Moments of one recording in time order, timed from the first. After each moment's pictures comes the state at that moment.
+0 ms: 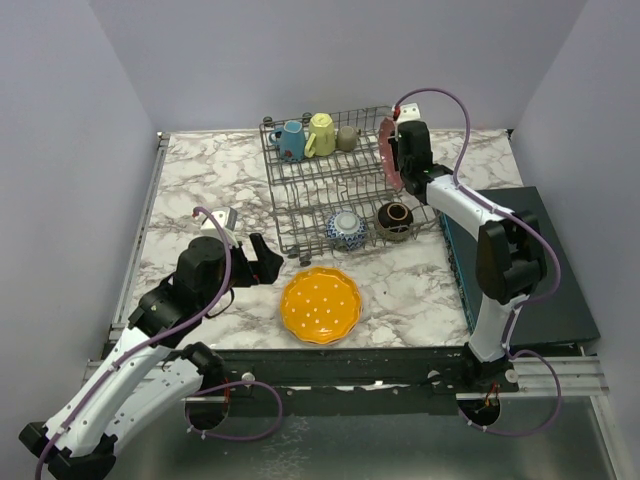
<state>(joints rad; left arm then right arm) -0.63 0.61 0.78 -0.63 -0.15 -0.56 0.36 1.89 1.45 0.03 0.41 -0.10</state>
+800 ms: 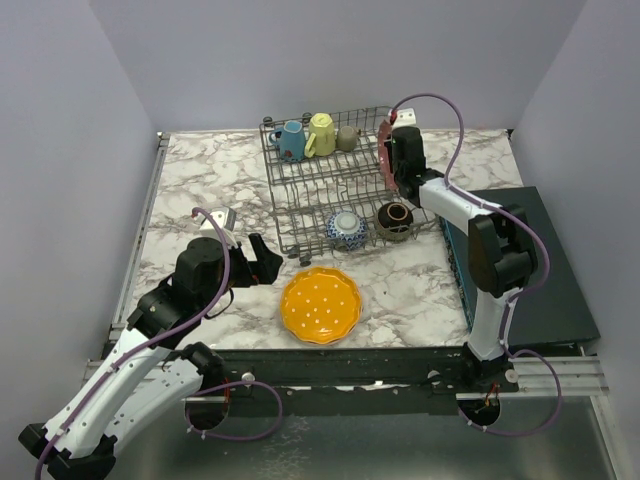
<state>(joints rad) -0.63 0.61 0.78 -0.63 -0.15 -0.56 0.37 1.96 1.45 0.12 0.45 -0.08</state>
